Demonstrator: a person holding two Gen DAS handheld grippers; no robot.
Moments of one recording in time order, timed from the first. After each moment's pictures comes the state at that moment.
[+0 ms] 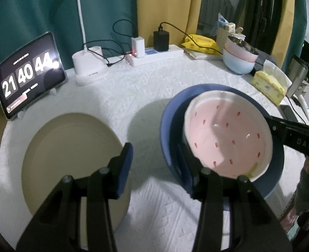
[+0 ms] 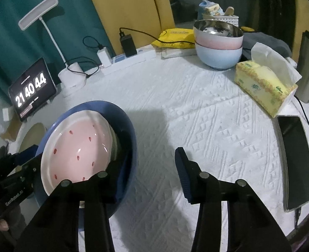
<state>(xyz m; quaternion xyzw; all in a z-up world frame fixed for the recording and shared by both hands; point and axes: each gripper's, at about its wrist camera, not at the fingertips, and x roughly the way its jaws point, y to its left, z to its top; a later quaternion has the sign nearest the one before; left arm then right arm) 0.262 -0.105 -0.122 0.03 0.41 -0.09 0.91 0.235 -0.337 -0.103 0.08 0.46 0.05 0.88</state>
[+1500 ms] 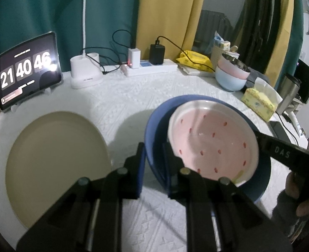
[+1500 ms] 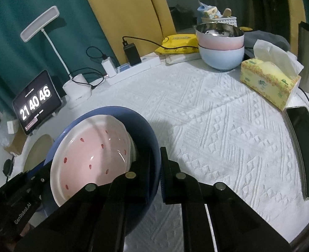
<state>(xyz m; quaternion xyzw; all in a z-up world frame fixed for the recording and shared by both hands) 0.250 -0.106 -0.124 -0.02 0.36 -0.11 0.92 0.232 -0.324 -0.107 0.11 0.43 0.04 0.90</state>
